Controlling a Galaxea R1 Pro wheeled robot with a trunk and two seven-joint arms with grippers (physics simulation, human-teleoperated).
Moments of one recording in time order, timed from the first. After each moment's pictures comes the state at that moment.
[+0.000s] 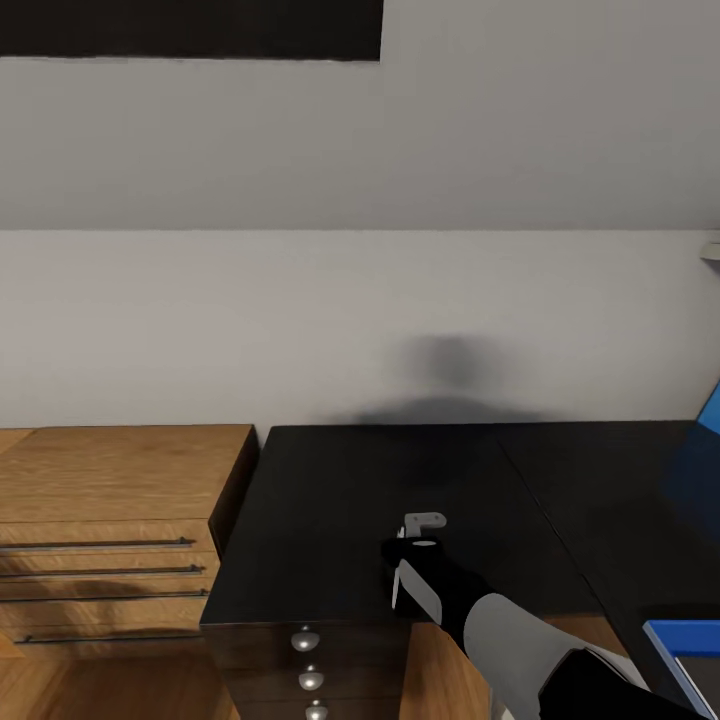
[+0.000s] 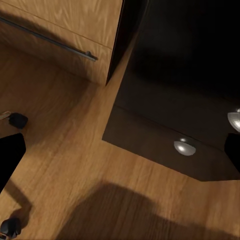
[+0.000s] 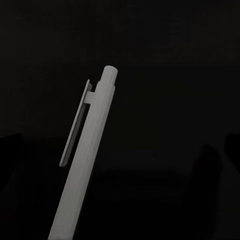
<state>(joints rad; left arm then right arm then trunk) 0.24 -0.03 0.03 -1.15 0.36 -0.03 0.15 -0.79 0.17 0.59 -0.32 -0.56 0.23 -0.37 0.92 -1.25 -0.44</state>
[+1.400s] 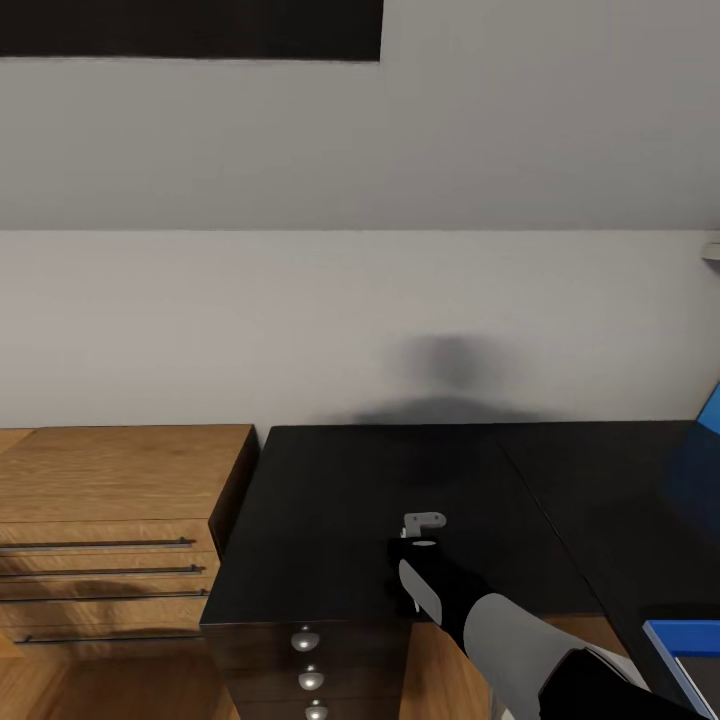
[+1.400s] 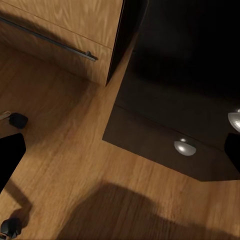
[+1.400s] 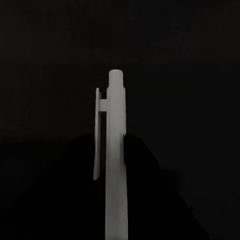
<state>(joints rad) 0.24 -0.03 0.03 -1.15 0.36 -0.03 0.15 -0.79 0.17 0.60 -0.32 -0.56 0.24 -0.37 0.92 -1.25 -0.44</state>
